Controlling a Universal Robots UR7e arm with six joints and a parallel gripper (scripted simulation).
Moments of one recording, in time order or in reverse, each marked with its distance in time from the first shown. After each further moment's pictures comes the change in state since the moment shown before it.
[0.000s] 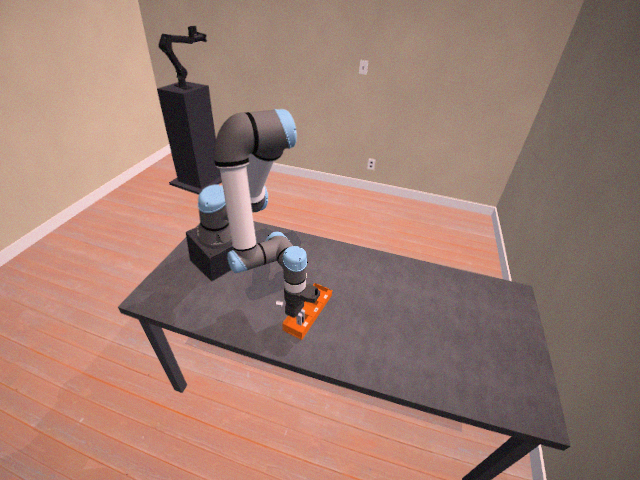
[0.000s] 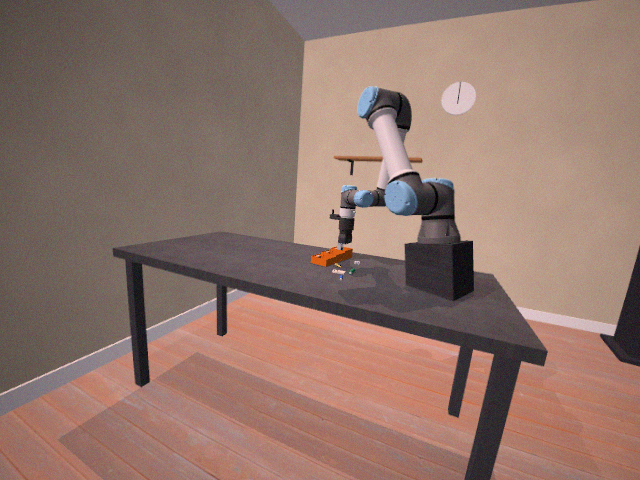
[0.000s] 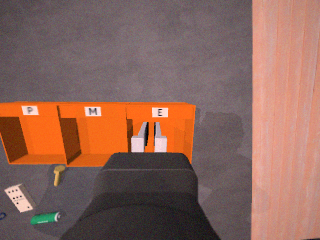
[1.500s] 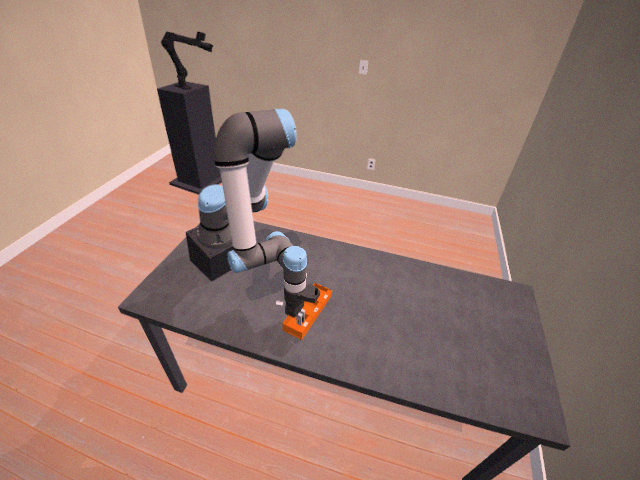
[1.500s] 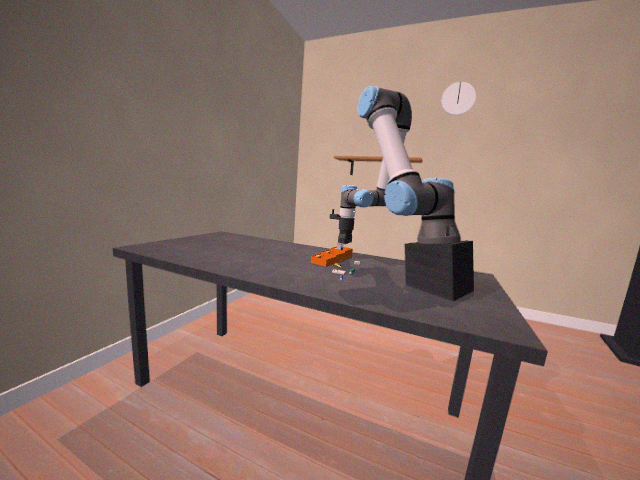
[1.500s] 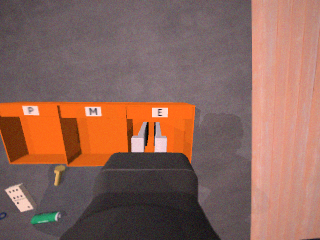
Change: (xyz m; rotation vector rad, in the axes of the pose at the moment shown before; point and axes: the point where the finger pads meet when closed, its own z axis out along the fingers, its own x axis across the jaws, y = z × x) arm 0.000 0.000 -0.001 0.000 0.000 0.000
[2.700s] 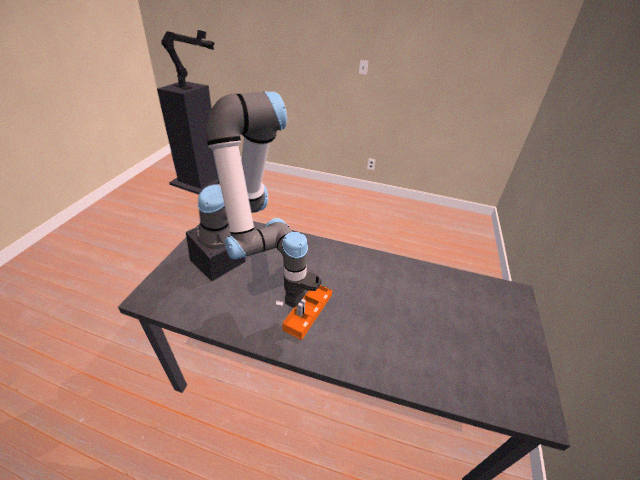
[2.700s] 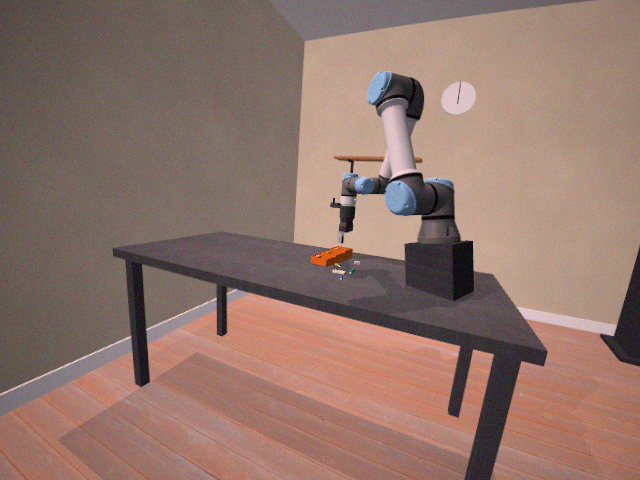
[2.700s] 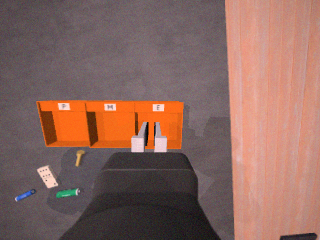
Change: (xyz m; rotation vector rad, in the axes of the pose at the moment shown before) arm 0.000 -0.001 -0.058 0.002 0.001 0.000
